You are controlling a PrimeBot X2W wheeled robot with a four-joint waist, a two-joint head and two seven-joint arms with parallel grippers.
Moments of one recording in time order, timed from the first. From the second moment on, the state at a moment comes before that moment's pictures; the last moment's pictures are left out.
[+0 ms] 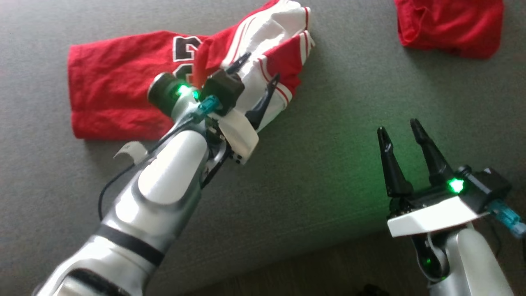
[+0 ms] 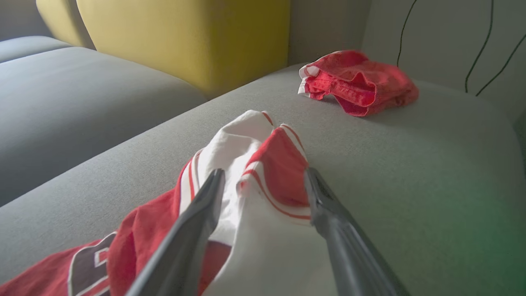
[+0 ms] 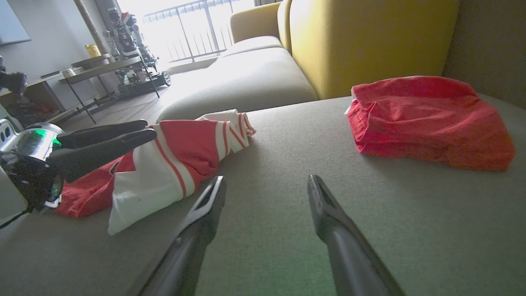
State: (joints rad) left arm -0.78 0.04 -0.69 0.68 -0.20 -0.08 -0.21; right arm -0.12 -0.05 0.04 0.08 0.23 0.13 -0.25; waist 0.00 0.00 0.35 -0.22
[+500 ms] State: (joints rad) left arm -0.85 0.04 -0.77 0.80 -0.23 -0.04 -0.24; right arm -0.14 -0.05 0.05 0.08 0.26 0.13 -0.25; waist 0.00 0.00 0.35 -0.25
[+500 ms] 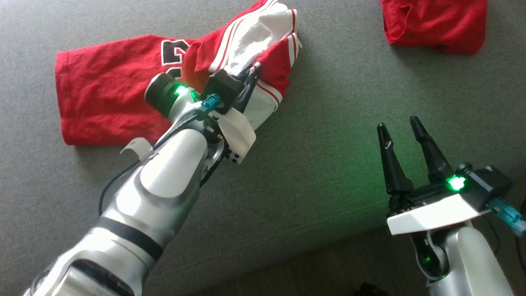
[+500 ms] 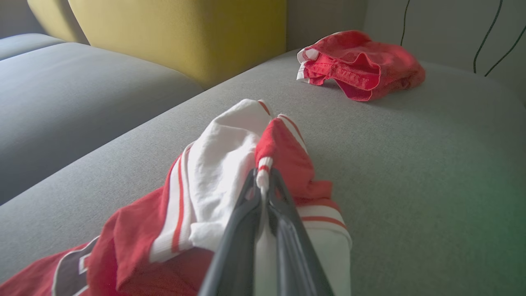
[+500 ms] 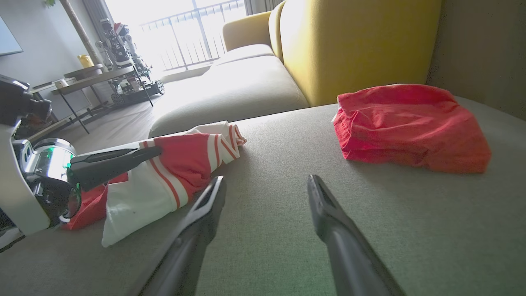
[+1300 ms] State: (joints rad) left arm -1.20 0.10 -0.57 0.54 -0.71 -0.12 -0.13; right arm -0.12 -0.05 0.09 0.12 0.35 0.13 -0.25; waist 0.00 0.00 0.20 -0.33
